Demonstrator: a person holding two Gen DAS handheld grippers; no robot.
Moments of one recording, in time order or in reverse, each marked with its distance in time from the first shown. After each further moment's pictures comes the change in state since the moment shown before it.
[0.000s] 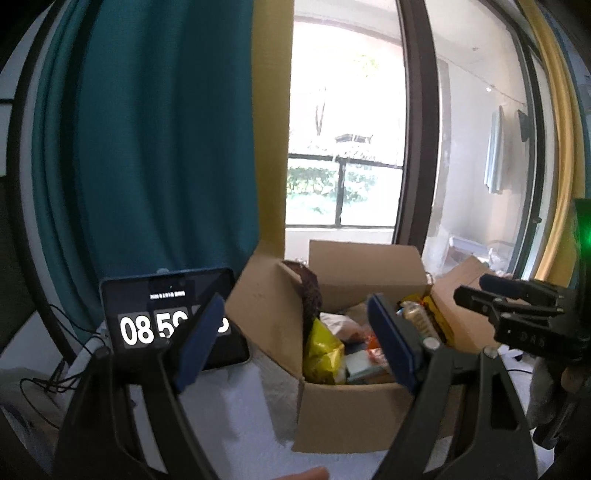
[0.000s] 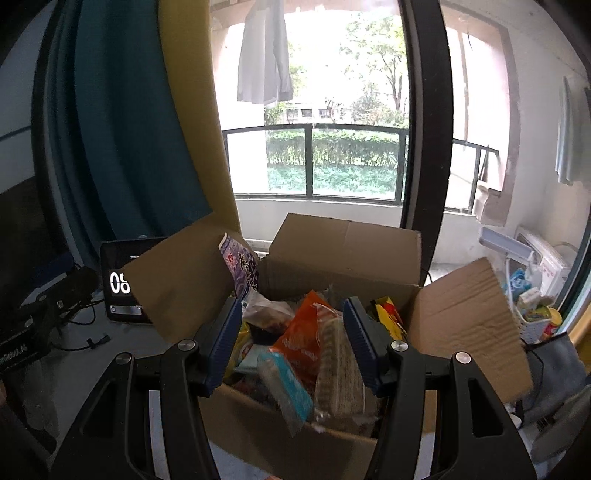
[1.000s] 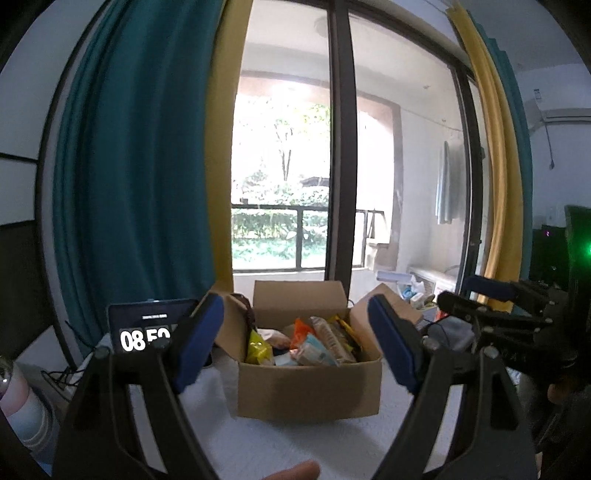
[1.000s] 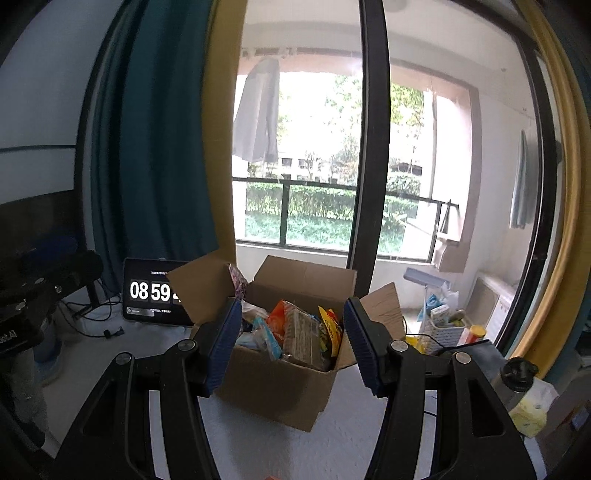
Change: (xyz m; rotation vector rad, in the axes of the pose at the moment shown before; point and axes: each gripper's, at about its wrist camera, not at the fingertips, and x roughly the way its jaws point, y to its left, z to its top) left arm -0.171 -0.062 -0.017 0.045 -0.192 -0.125; right arm -0.203 0.024 -0.046 -0.071 -0.218 -0.128
